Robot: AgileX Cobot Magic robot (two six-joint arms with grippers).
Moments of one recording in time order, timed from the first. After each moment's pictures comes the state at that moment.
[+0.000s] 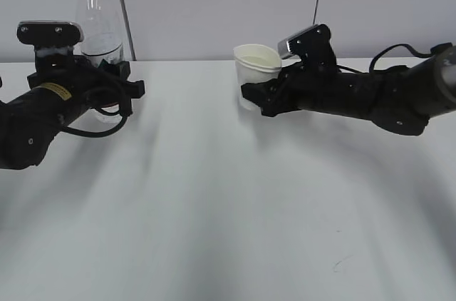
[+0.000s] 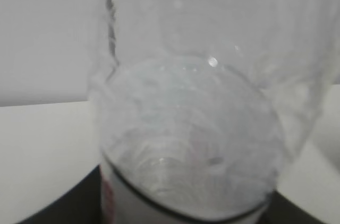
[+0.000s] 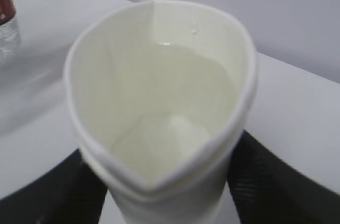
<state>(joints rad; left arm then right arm) -0.32 1.93 -0.84 -0.12 -0.83 0.01 0.17 2.13 -1.18 -0.83 -0.68 0.52</state>
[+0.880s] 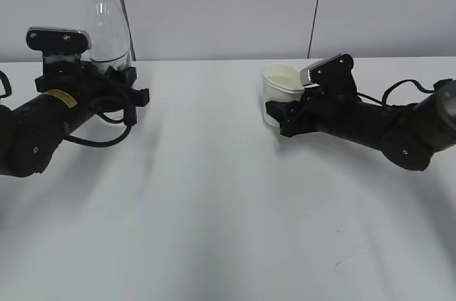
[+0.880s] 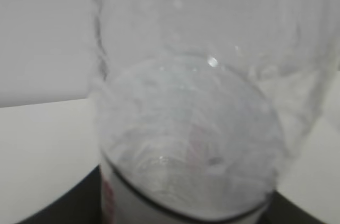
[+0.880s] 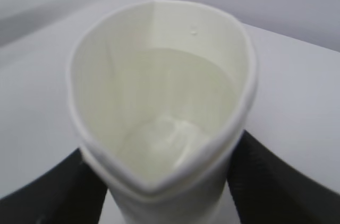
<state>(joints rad) -0.32 1.98 -0.84 -0.07 -0.87 0.01 0.12 2.22 -1.09 -0.59 -0.80 0.25</state>
